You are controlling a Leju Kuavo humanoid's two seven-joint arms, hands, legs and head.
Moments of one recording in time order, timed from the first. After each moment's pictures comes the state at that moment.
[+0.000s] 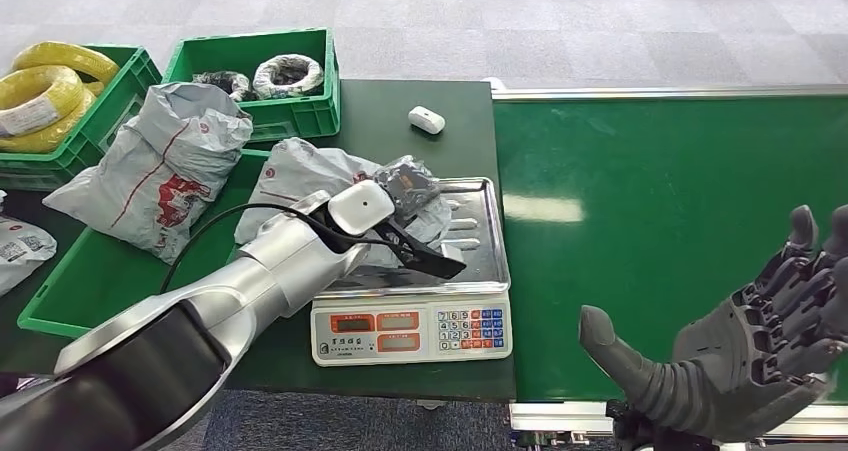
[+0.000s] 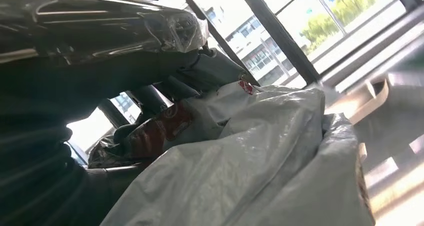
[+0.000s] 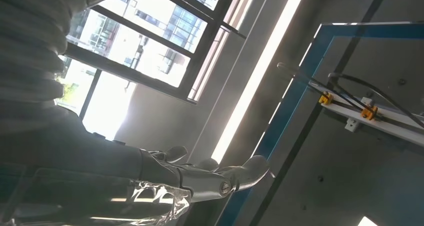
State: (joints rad) left arm -1.14 -0.20 -0.88 -0.50 -1.30 0.11 -0.18; right arm 0.00 0.14 0.28 -2.21 0.72 -0.30 -0.67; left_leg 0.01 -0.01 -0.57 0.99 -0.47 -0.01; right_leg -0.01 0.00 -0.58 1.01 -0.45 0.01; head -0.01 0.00
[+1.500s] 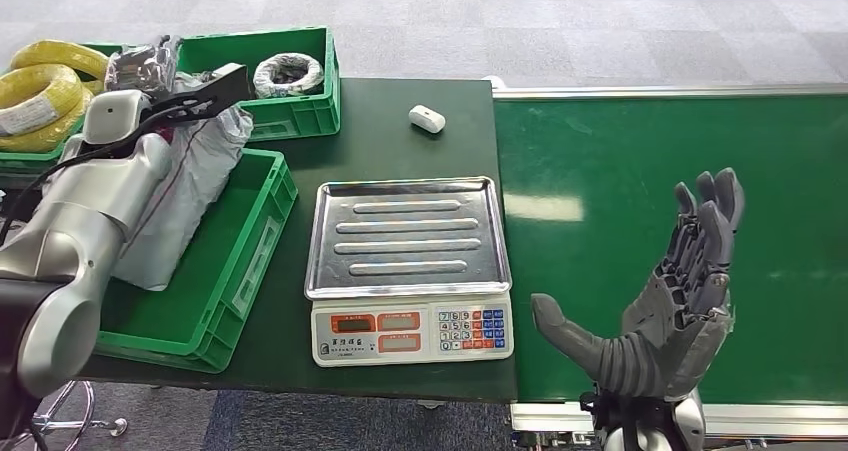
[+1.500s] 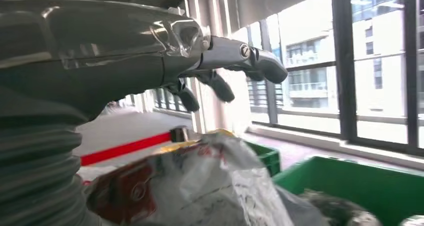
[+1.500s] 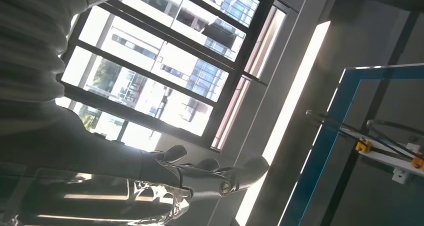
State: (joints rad) left arm -1.21 0.19 -0.08 -0.49 -1.37 0.27 -0.01; right arm -0.02 0.15 0.28 -2.09 0.66 -0.16 -0.63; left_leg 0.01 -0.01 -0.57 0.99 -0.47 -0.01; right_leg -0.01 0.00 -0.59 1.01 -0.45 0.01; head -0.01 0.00
